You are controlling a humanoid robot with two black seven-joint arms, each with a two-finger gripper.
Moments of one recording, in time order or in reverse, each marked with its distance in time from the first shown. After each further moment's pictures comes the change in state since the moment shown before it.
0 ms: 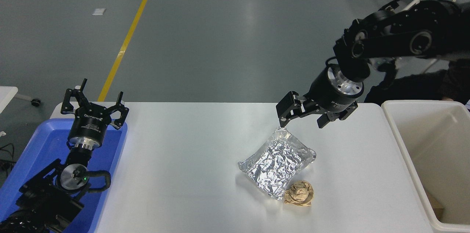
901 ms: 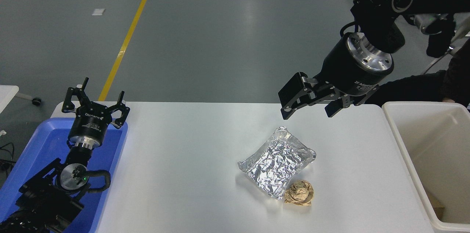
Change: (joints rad) left arm -0.003 0.001 0.008 0.000 0.000 0.000 0.002; right arm 0.545 -0.095 -0.052 0.354 0.059 0.199 0.008
